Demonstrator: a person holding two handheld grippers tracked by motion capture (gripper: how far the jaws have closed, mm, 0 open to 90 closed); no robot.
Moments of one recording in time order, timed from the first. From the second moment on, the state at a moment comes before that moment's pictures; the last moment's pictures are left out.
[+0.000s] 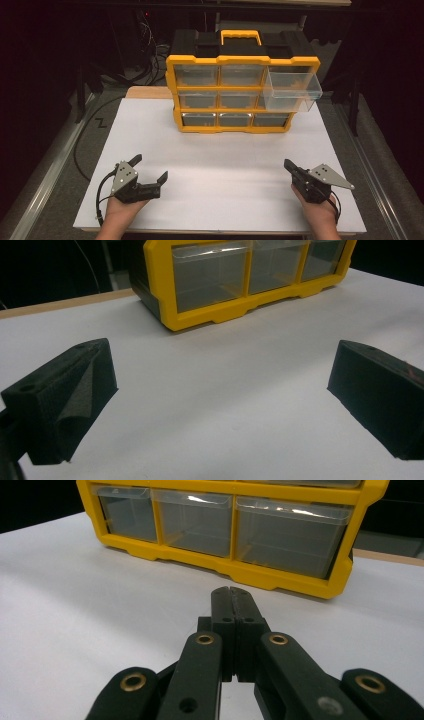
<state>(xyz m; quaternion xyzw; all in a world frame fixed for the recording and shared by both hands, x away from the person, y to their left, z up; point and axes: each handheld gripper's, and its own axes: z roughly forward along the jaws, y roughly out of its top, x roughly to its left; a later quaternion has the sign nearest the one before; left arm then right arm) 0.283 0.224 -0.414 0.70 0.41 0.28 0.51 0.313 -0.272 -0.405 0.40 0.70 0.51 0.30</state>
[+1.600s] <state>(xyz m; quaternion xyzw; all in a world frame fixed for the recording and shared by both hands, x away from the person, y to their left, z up) 0.283 0.222 -0.415 0.71 0.39 0.27 0.52 0.351 -0.244 -0.325 0.39 0.65 0.56 0.35</state>
